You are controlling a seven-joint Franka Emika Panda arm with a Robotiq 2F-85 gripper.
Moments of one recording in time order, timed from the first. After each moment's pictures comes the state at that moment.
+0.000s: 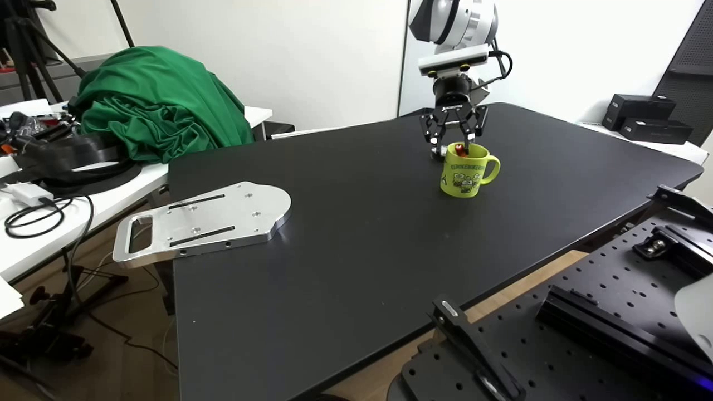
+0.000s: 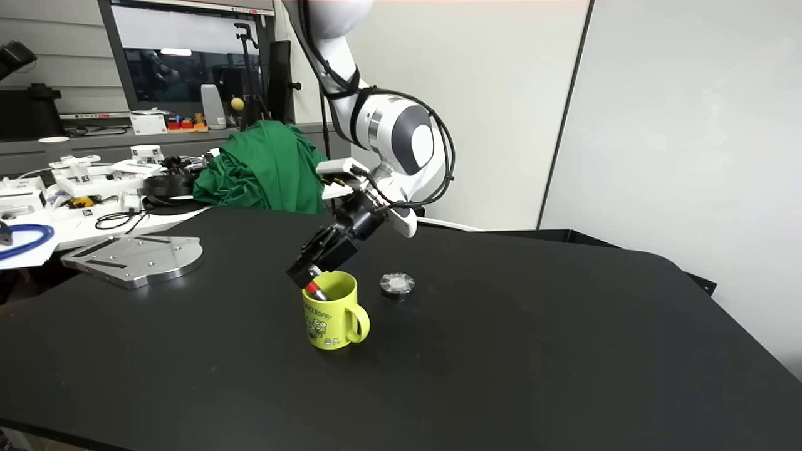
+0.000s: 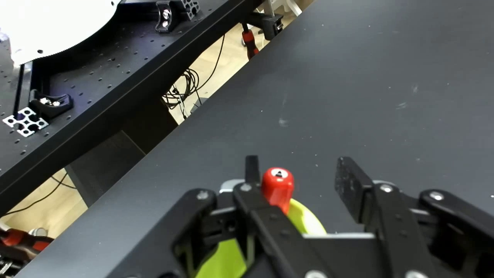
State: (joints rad) arm -0.15 0.90 -0.14 -1.56 0.42 1.45 0.50
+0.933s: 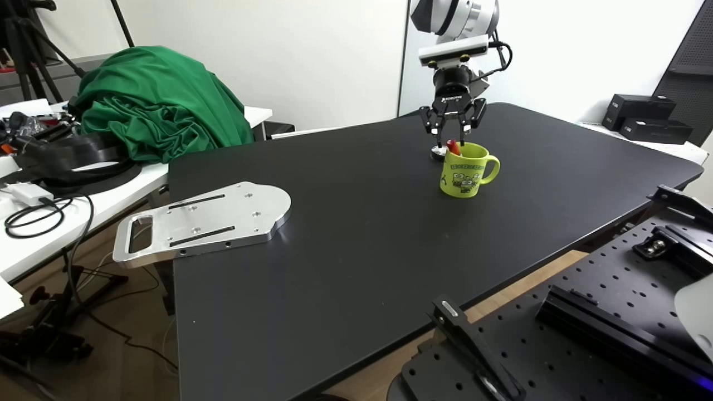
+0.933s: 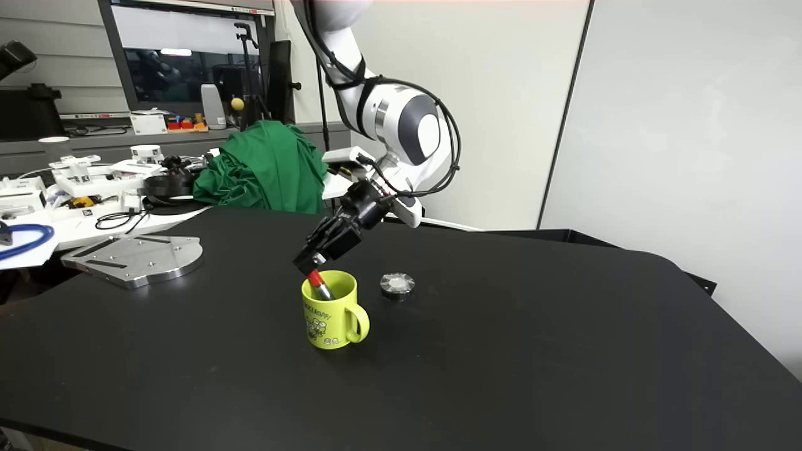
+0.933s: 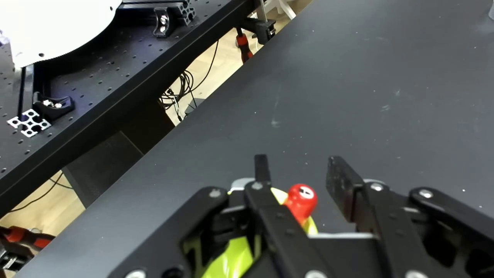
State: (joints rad) arm -0.15 0.90 -0.16 -1.52 0.43 1.41 0.51
